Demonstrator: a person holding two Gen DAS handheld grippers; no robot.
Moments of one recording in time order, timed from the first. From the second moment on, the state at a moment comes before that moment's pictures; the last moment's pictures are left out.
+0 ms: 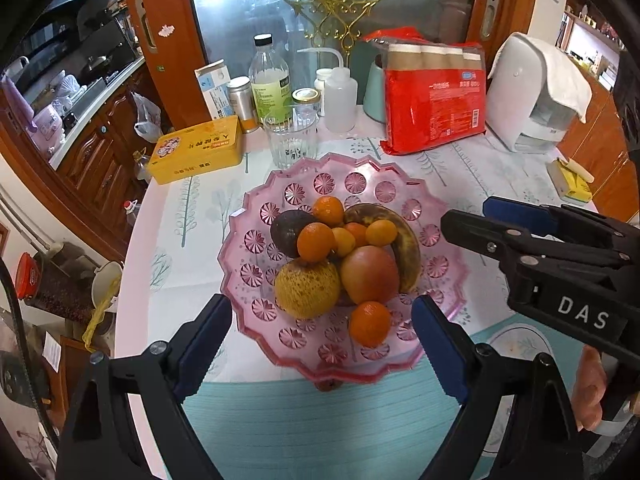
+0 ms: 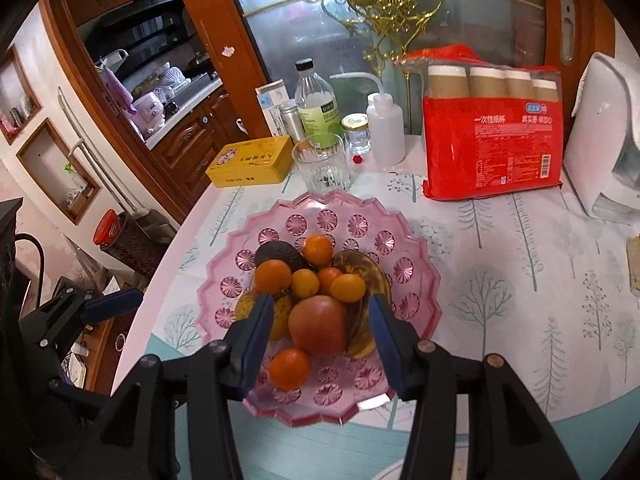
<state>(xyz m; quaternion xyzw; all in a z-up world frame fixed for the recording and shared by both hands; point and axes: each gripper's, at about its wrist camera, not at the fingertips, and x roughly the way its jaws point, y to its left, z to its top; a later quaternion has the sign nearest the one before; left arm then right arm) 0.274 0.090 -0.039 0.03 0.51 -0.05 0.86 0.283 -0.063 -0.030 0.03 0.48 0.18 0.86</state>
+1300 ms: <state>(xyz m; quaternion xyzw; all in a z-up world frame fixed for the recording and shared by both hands) 0.102 0.034 -0.122 0.03 0.51 -0.06 0.86 0.087 -0.218 -0.149 0.00 0.56 0.05 0.83</state>
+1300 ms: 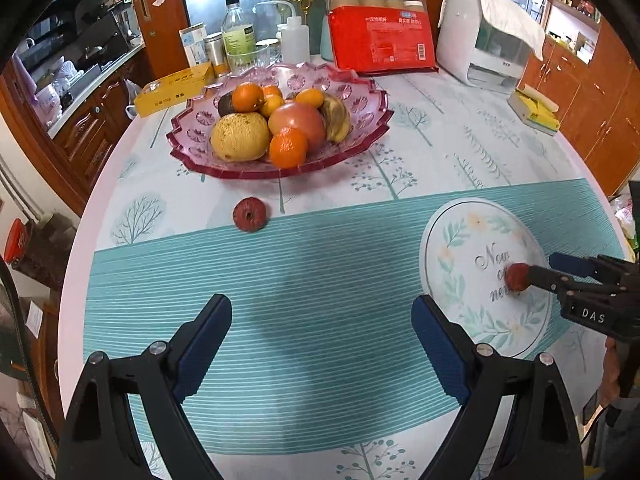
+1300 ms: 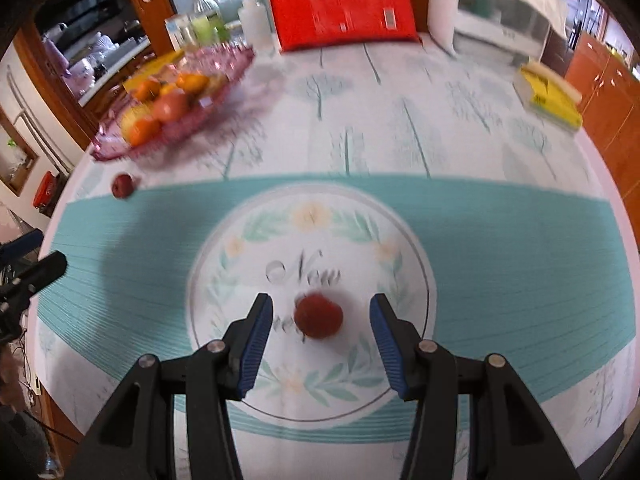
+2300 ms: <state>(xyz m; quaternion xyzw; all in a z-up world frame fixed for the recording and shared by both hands) 0.165 0.117 -0.169 -0.10 0.51 0.04 0.85 0.110 -0.175 -0.171 0.00 0.57 0.06 0.82</state>
